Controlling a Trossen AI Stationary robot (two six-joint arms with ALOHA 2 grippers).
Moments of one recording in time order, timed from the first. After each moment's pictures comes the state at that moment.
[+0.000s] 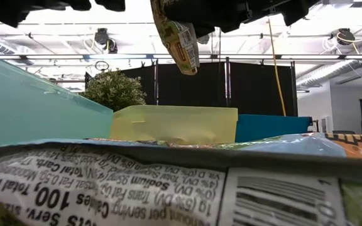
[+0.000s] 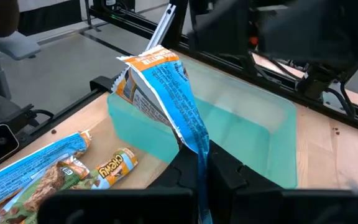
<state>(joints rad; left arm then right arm) -0.42 1.43 0.56 0.84 -0.08 0.43 0.25 1.68 0.96 0.37 -0.14 -0.25</state>
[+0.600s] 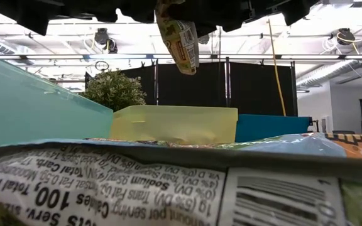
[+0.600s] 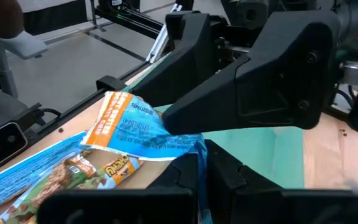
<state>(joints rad) -0.37 1.63 0.71 0.81 0.05 0.39 0.25 1.68 0.96 0.37 -0.15 -0.25</state>
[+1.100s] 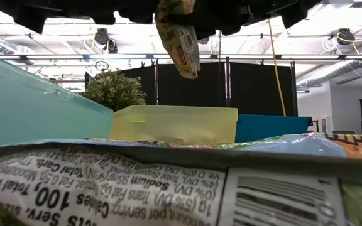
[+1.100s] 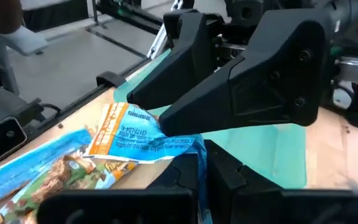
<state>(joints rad) -0.39 1.62 0.71 0.73 0.02 0.41 0.25 1.68 0.96 0.38 -0.17 -0.25</state>
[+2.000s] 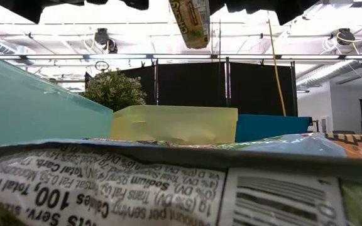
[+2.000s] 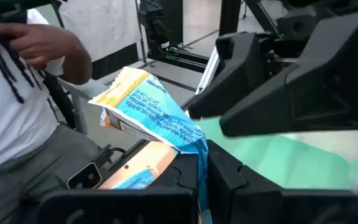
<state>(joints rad) -0.40 1.56 0.71 0.75 0.06 0.37 0.25 1.68 0.96 0.45 -0.37 -0.07</state>
